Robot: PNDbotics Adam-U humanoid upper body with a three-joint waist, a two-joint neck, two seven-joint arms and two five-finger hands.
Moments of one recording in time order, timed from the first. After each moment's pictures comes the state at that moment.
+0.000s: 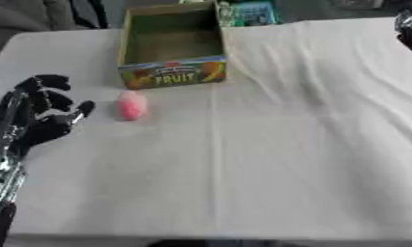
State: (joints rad) left arm -0.30 0.41 -0.02 -1.61 -0.03 0.05 0.02; right arm -0.67 -0.45 -0.13 -1.25 0.40 0.03 -0.18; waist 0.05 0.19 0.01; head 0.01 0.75
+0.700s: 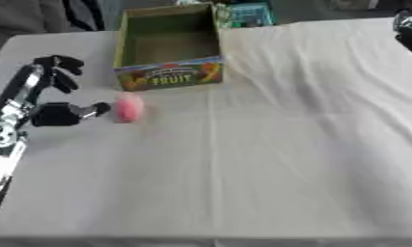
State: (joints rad) left arm -0.46 0.51 -0.11 -1.54 -0.38 0.09 -0.14; right arm -0.67 -0.45 -0.13 -1.25 0.40 0.03 -0.18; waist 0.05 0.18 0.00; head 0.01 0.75
